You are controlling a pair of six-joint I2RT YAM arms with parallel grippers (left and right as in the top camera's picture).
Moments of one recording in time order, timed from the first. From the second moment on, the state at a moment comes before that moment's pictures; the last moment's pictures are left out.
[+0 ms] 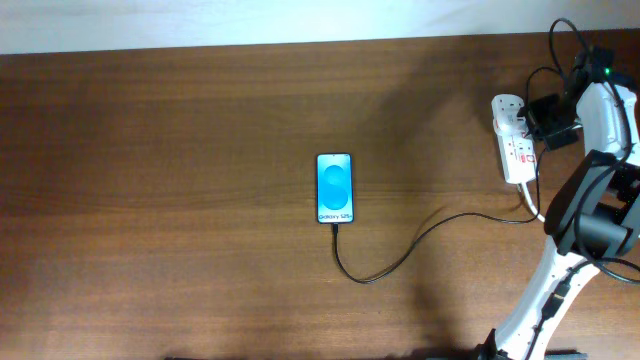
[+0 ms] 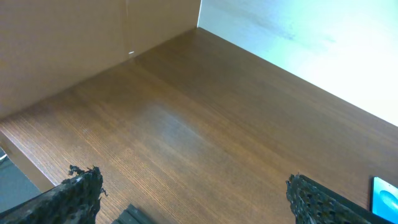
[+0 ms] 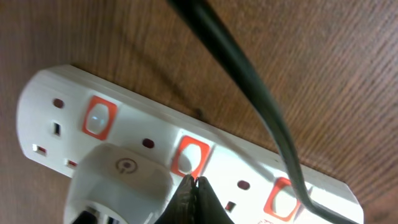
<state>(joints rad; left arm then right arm) -0.11 0.16 1.38 -1.69 -0.58 -0.47 -0.40 2.33 1.98 -1.02 -0.11 0.86</state>
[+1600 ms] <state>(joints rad) -0.11 0.16 1.38 -1.69 -0.58 -0.47 -0.44 2.42 2.12 -1.33 -0.15 0.76</state>
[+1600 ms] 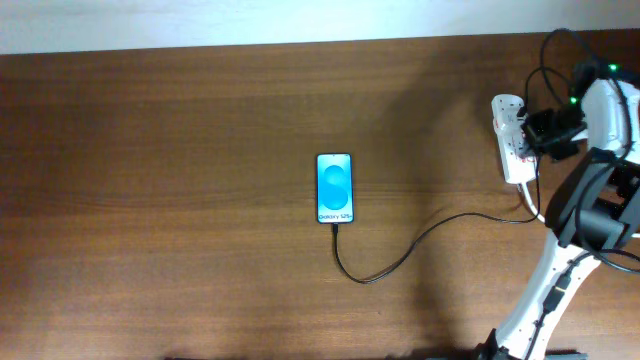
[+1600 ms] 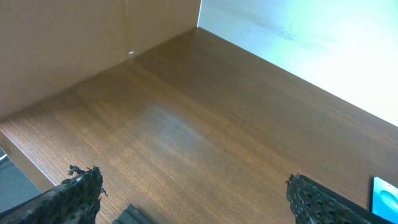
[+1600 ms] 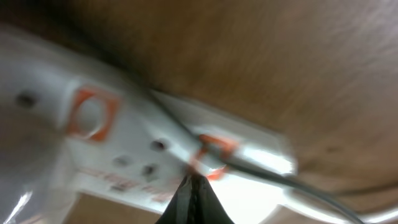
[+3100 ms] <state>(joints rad) -0.11 0.16 1.38 -1.69 -0.58 -0.47 -0.43 2.52 2.28 -1.25 -0.22 0.72</state>
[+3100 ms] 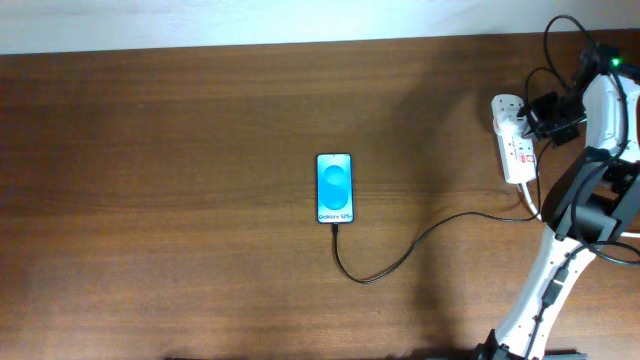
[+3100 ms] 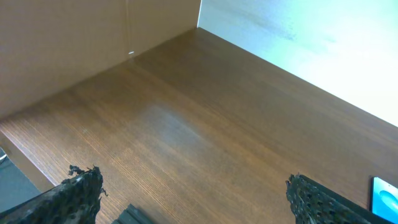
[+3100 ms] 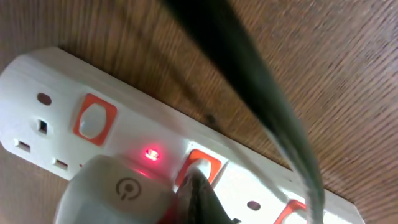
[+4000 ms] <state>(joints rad) 0.09 0.01 1.42 -1.69 -0.59 -0.47 -0.41 1.48 2.27 -1.16 -0.21 0.70</state>
